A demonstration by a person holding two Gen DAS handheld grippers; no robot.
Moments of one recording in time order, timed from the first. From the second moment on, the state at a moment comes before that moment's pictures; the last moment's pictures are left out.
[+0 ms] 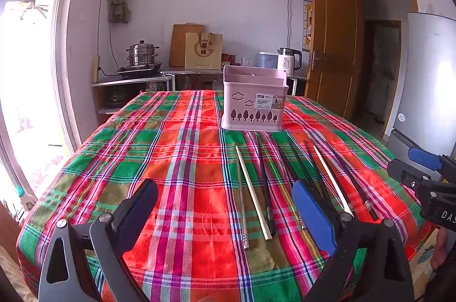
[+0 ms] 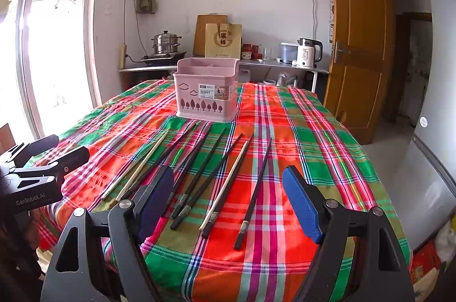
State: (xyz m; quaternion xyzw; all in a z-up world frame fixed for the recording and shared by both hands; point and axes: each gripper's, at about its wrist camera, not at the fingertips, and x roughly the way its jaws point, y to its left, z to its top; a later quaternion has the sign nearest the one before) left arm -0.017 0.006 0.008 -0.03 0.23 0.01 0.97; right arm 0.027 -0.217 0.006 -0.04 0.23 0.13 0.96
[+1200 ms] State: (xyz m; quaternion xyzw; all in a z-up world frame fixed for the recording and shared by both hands) left arm -0.016 0.005 0.010 -0.03 0.23 0.00 0.97; right arm 0.028 -0.218 0.007 -0.04 0.22 0.13 0.96
